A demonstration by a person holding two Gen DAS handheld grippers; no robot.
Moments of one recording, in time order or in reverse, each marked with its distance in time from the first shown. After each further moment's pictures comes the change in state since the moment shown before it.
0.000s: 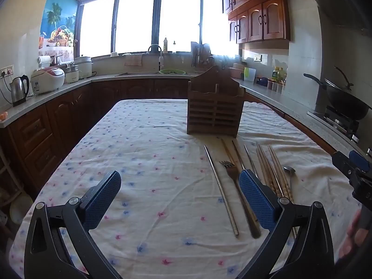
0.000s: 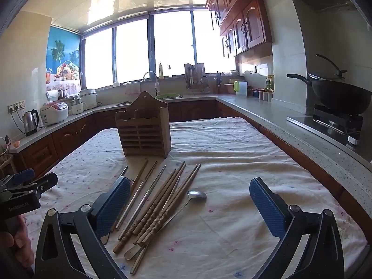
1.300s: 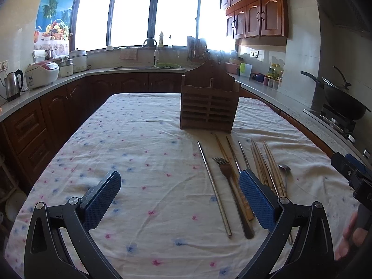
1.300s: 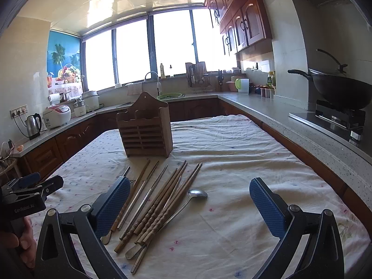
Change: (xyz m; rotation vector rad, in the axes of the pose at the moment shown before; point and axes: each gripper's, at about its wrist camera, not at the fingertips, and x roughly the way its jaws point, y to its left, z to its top) left arm 0.012 -0.004 0.003 -0.019 0.050 -0.049; right arm 0.001 -0.009 0.002 0.032 0.034 0.028
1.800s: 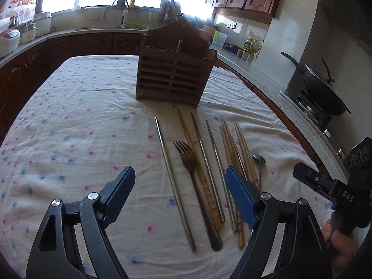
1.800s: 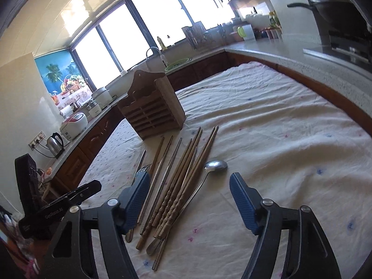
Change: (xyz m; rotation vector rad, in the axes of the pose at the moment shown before) left arm 0.069 -0.020 0.021 -0.038 0.262 -0.258; right arm 0.053 -0.045 -0.005 0.277 0.267 0.208
